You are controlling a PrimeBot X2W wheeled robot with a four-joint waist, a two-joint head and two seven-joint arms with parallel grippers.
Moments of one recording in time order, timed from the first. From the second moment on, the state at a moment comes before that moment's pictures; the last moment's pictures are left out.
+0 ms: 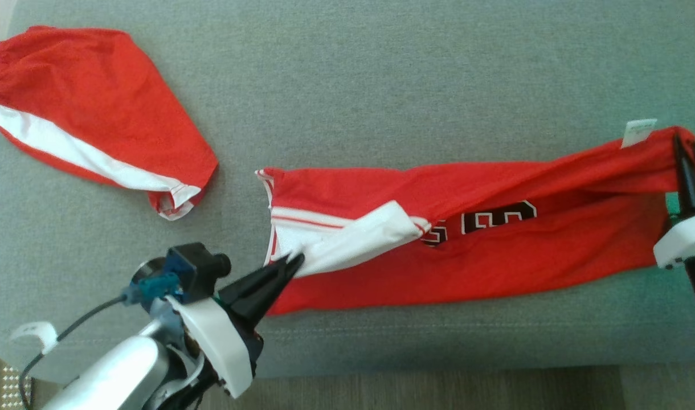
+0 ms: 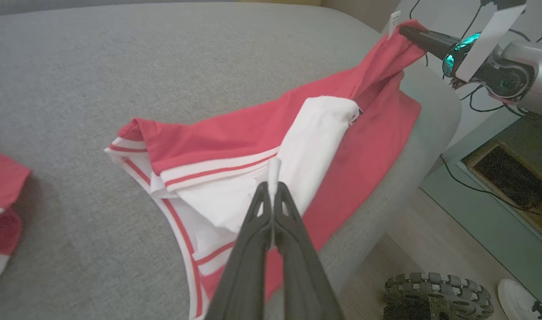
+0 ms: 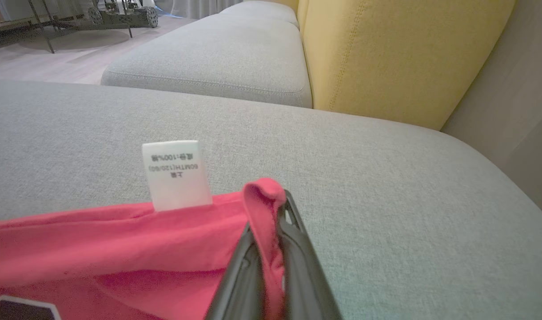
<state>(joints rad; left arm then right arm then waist) -0.29 0.54 -0.77 -0.04 -0.67 -0.12 0.01 -0.39 -0.38 -0.06 0.52 0.23 0.13 -0.25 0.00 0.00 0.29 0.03</state>
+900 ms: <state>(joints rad) -0.27 0.53 -0.76 -0.01 -0.75 -0.06 -0.07 -0.29 -0.27 -0.19 0.34 0.19 0.13 -0.20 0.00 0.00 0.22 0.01</state>
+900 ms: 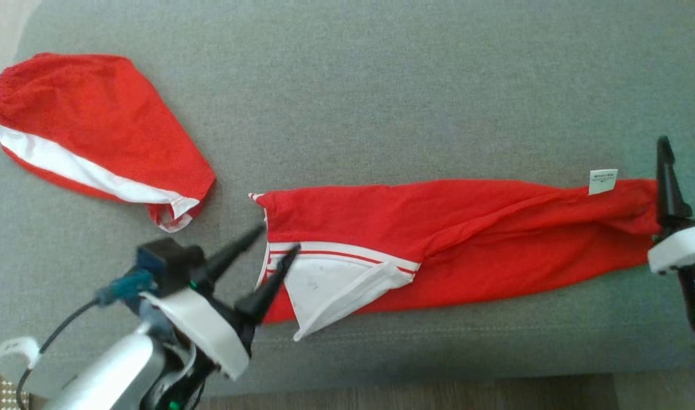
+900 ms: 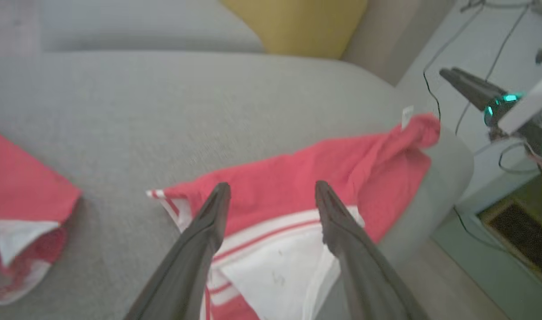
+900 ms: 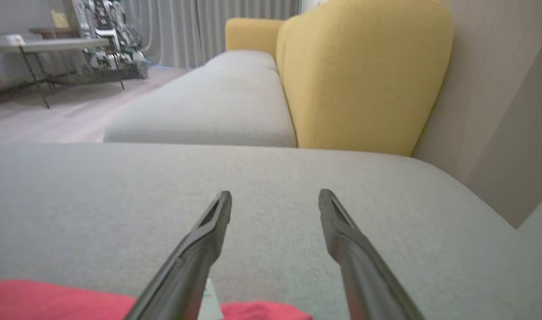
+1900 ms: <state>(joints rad) -0.08 0.09 -0.32 0.13 -0.50 -0.11 -0.25 -0.11 -0.10 -0.15 0.25 0.25 0.13 -0.24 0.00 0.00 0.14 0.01</state>
